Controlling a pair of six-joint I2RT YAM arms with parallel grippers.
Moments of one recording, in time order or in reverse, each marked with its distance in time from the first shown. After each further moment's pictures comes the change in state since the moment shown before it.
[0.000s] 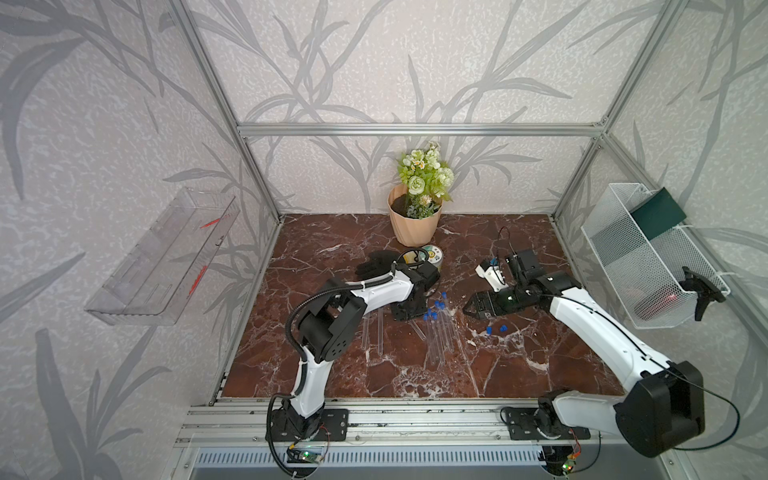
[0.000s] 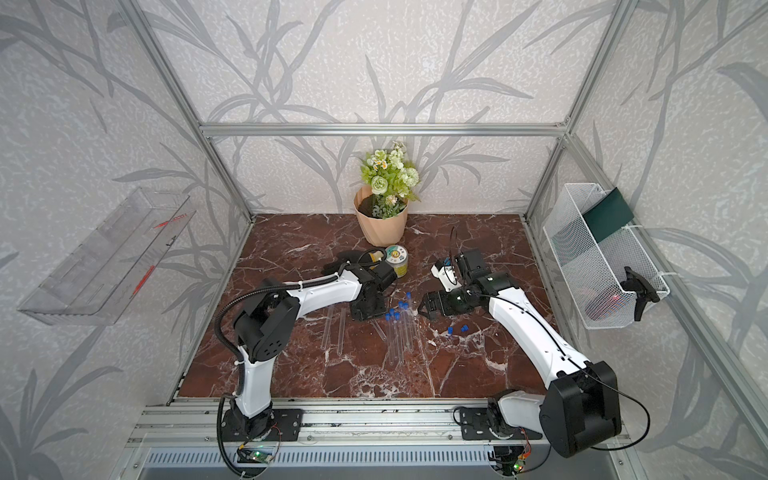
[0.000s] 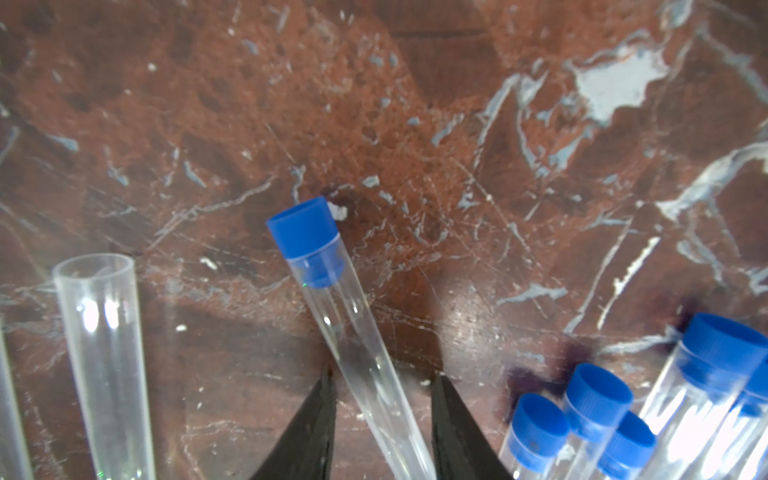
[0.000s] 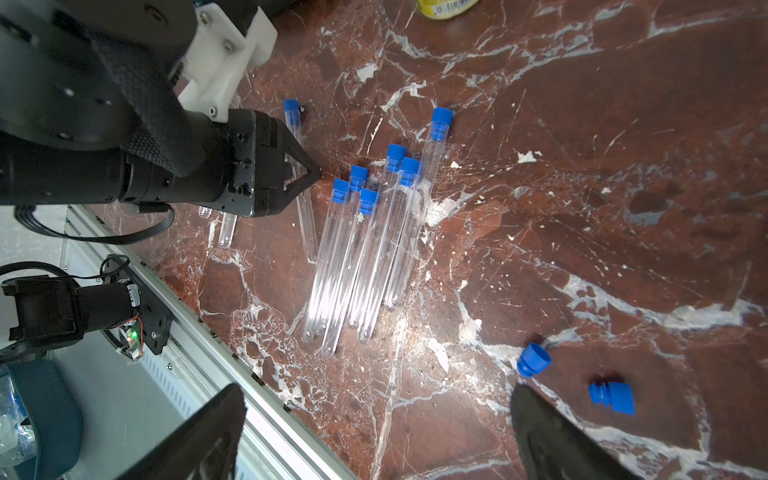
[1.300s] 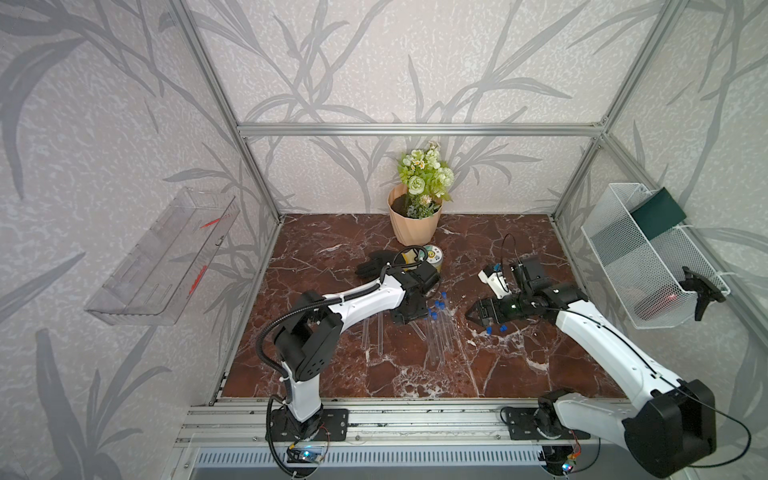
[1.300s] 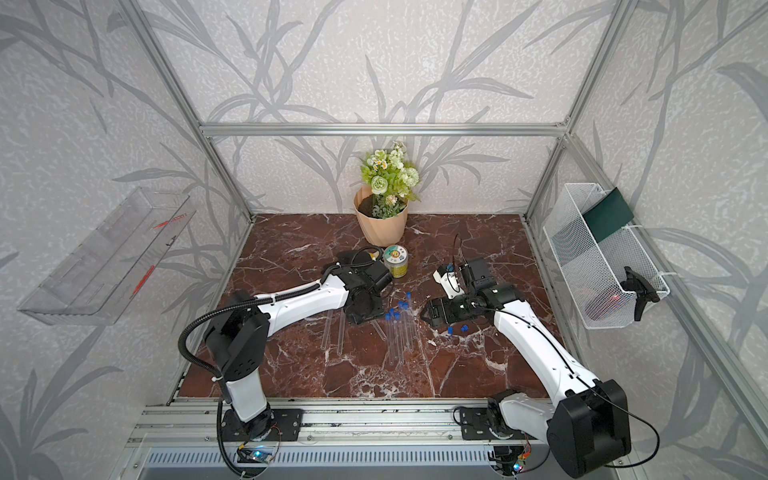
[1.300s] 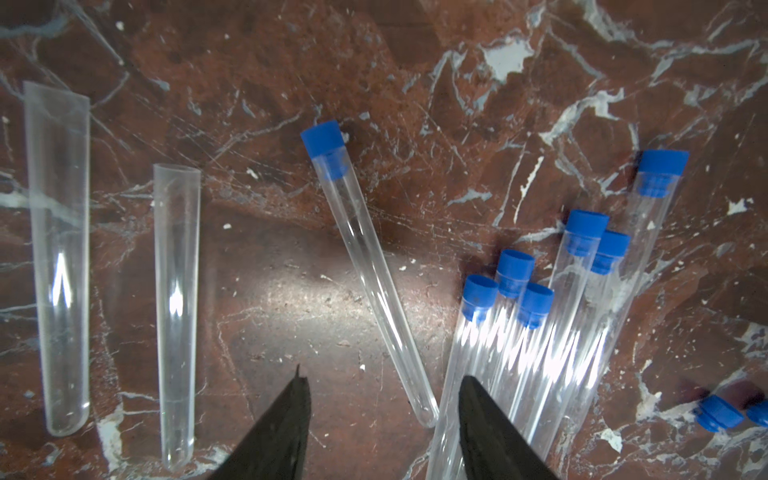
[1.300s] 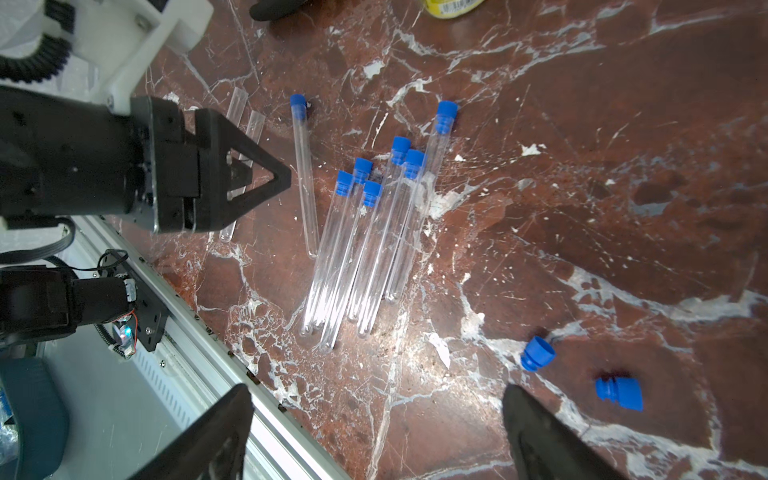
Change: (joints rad) left arm -0.029 -0.185 -0.082 0.003 0.000 -0.062; right arm 0.000 -0.085 -0.095 0.051 -0.015 -0.004
